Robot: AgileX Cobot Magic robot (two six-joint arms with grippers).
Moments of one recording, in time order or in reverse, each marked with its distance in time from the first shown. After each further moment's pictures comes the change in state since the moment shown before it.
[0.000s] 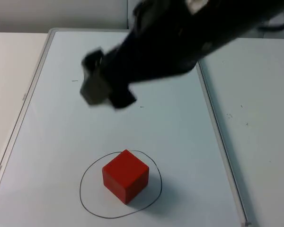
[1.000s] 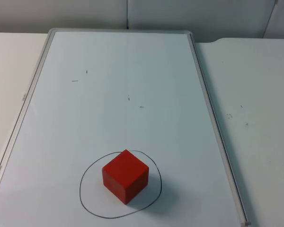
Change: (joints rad) right arm 0.000 -0.973 0.367 -0.018 0.062 -0.186; left arm 0.000 0.000 0.000 -0.042 0.003 0.048
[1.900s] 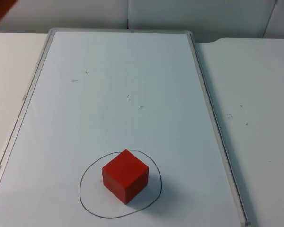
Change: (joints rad) right arm 0.000 -0.002 0.000 0.015 0.009 0.000; left arm 0.000 0.776 -0.344 -0.739 -0.002 0.743
